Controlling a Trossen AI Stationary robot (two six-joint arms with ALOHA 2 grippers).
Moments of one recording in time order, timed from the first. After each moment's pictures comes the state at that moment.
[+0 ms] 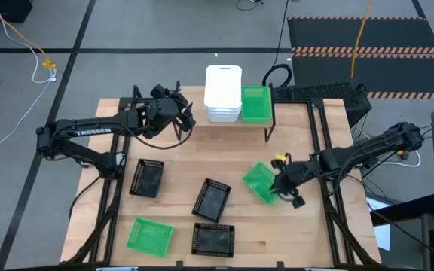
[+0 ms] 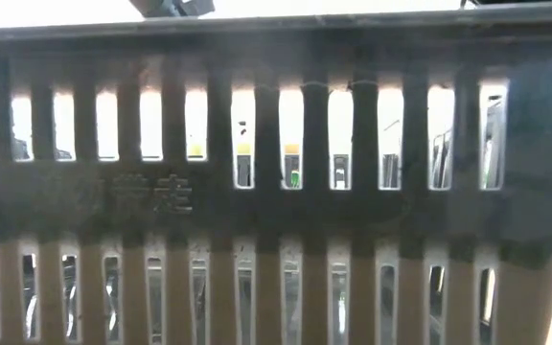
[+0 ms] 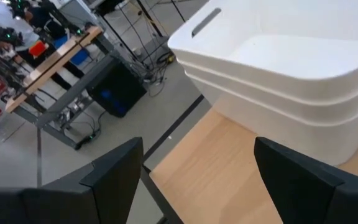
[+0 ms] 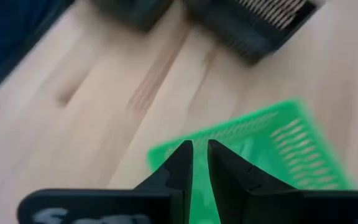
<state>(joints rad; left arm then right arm) 0.24 1.28 1.09 -0.31 -0.76 0.15 0.29 0.98 0.61 -0.45 -0.10 -0.08</state>
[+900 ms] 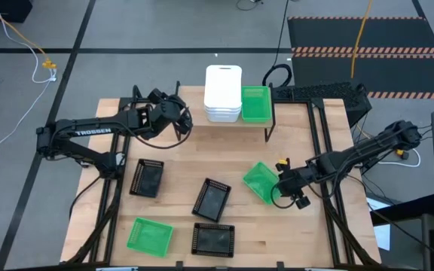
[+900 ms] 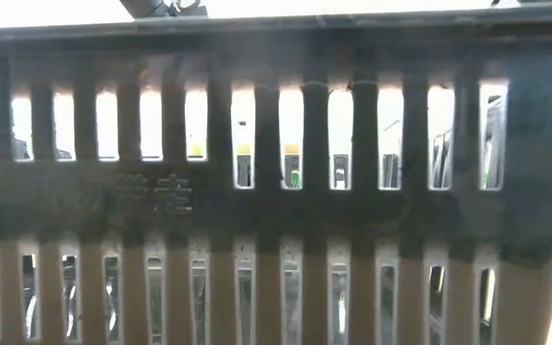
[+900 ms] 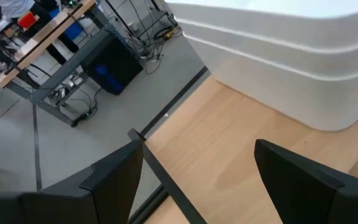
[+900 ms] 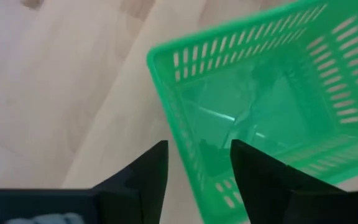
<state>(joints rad) 0.24 1.28 1.09 -0.47 -0.76 0.01 0.34 1.01 0.54 -0.58 -0.06 -0.06</state>
